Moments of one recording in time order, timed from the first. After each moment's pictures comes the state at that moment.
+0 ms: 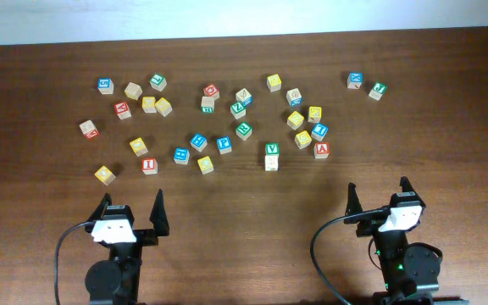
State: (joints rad) left arm 0.00 0.02 0.01 -0.08 -0.01 -0.07; right arm 0.01 0.01 0.01 -0.07 -0.04 0.01
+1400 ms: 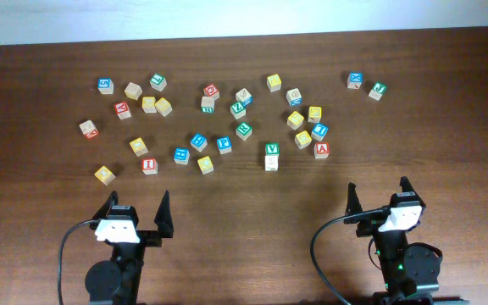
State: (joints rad) left arm 0.00 0.02 0.01 -0.07 0.07 -0.07; right arm 0.01 0.01 0.01 -0.07 -0.04 0.01
